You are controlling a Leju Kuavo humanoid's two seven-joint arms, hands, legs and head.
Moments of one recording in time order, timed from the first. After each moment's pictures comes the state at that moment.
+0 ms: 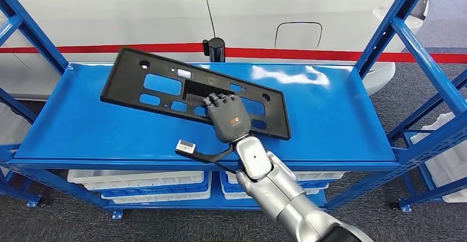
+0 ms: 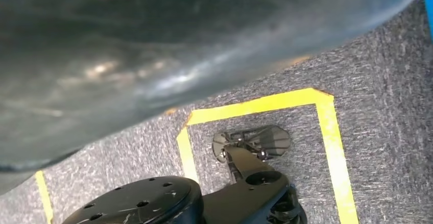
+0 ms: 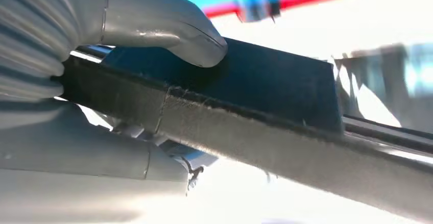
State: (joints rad) left arm -0.07 -0.11 0.73 -0.21 -0.91 0.13 -0.33; right arm -0.55 0.23 0.66 -0.91 1.40 -0.64 0.21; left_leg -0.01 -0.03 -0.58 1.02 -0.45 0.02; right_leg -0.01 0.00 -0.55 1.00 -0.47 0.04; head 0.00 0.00
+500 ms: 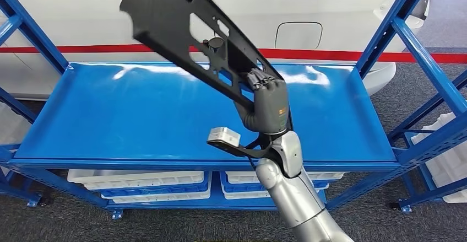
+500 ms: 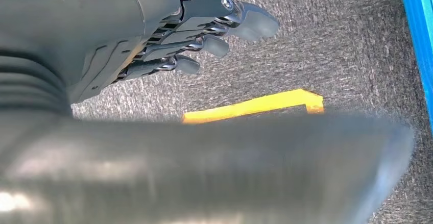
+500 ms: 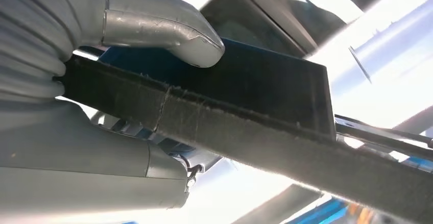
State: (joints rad) left arm -0.07 -0.11 0.73 -0.21 -0.92 0.13 -0.36; right arm -0.40 0.19 0.46 -1.37 0.88 -0.68 -0.23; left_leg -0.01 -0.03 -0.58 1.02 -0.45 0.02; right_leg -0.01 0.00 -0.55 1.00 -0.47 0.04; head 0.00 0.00
